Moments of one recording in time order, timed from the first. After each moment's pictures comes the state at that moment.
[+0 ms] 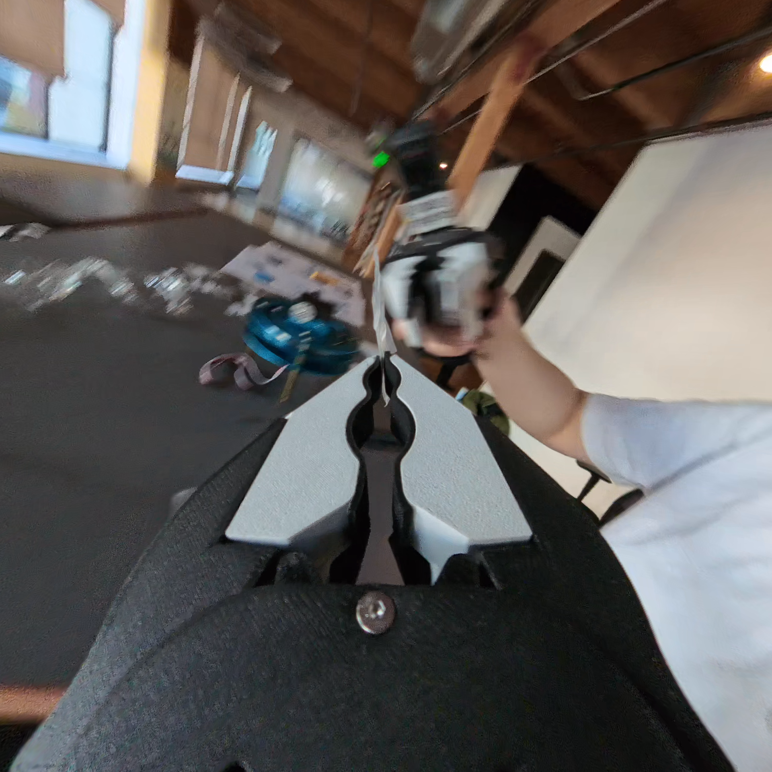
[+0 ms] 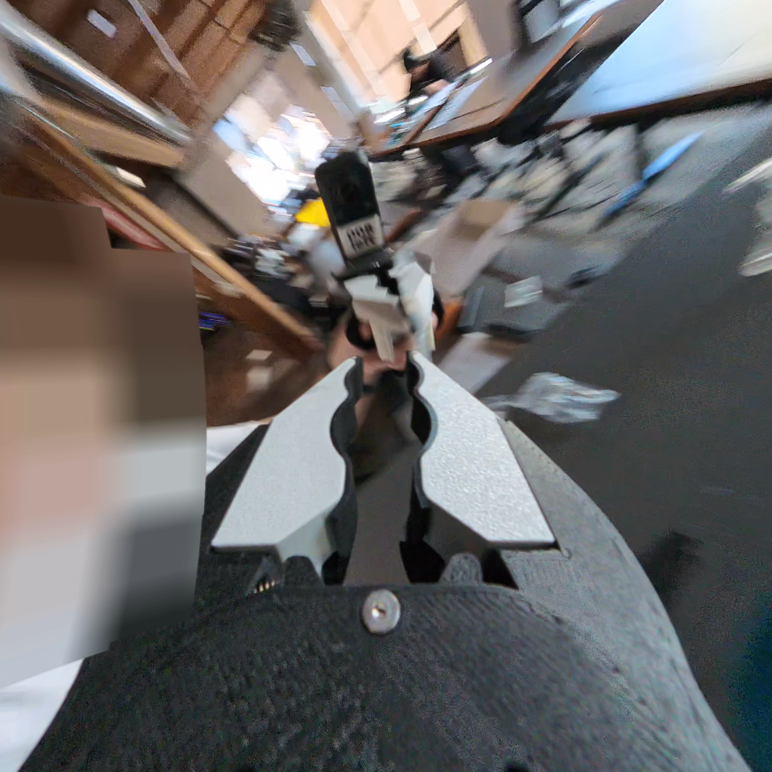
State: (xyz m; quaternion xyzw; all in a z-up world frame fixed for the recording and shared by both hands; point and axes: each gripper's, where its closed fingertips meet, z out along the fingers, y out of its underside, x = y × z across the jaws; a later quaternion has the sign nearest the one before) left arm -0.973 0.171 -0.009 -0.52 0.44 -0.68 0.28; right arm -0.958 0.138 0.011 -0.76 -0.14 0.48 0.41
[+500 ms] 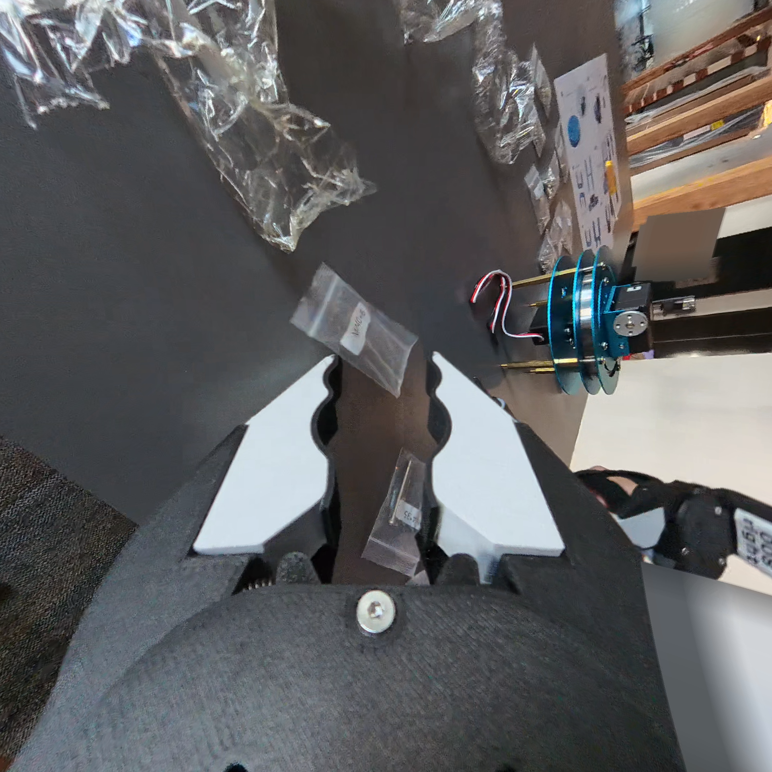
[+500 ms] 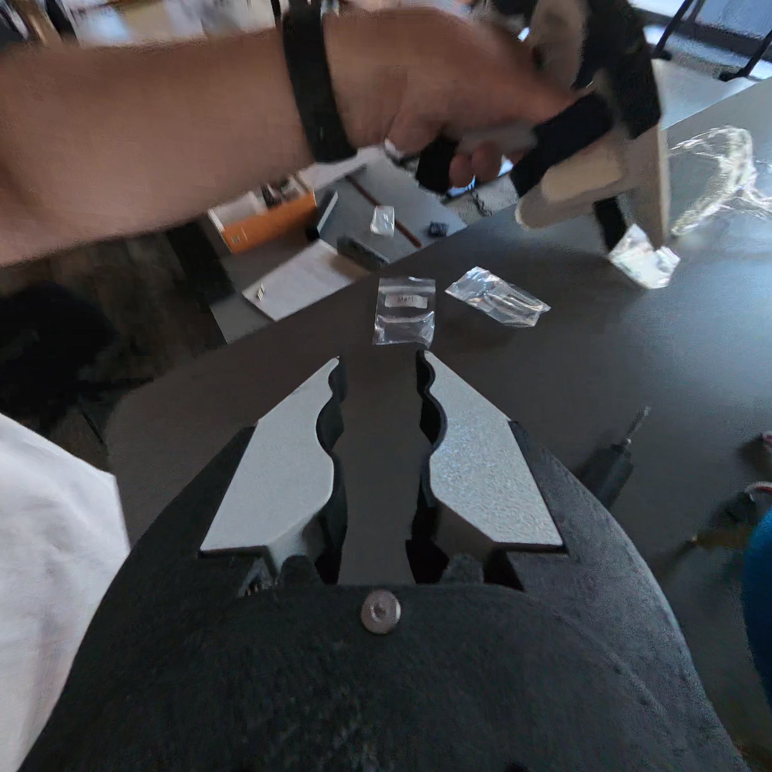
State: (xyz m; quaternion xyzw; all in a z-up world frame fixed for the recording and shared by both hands) left arm -0.916 0.289 -0.139 -0.83 0.31 -0.46 0.06; right arm -0.978 0.107 -0.112 -0.81 -0.31 0.21 0.46
